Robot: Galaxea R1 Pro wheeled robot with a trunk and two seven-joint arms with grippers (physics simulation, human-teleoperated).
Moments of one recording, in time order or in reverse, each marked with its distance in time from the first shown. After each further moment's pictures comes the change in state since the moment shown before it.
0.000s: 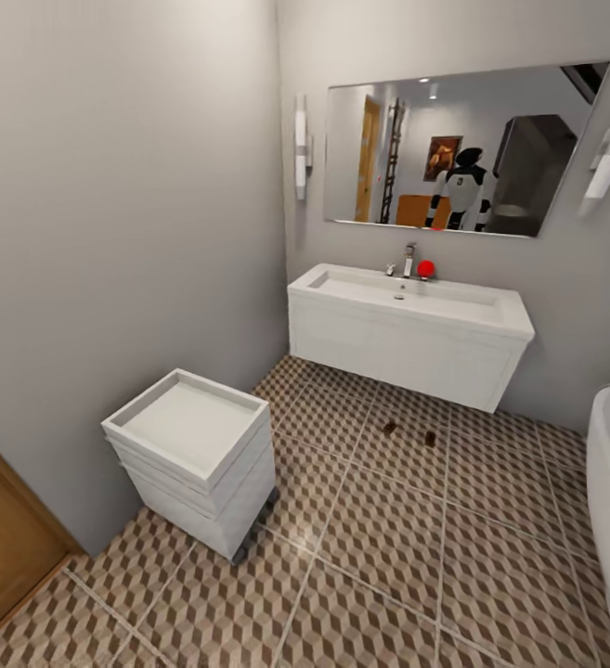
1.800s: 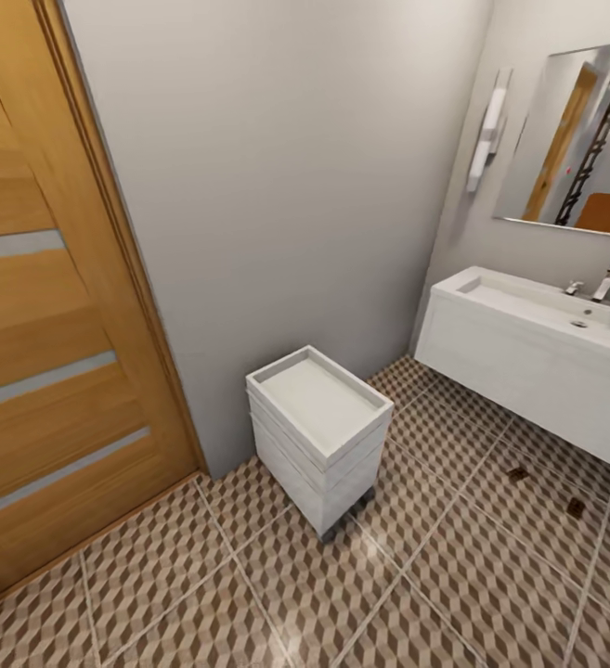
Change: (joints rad) left arm 0.000 0.000 0.000 0.000 0.000 0.000 0.000; right arm -0.001 0.002 0.001 0.002 0.000 0.001 0.000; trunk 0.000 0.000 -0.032
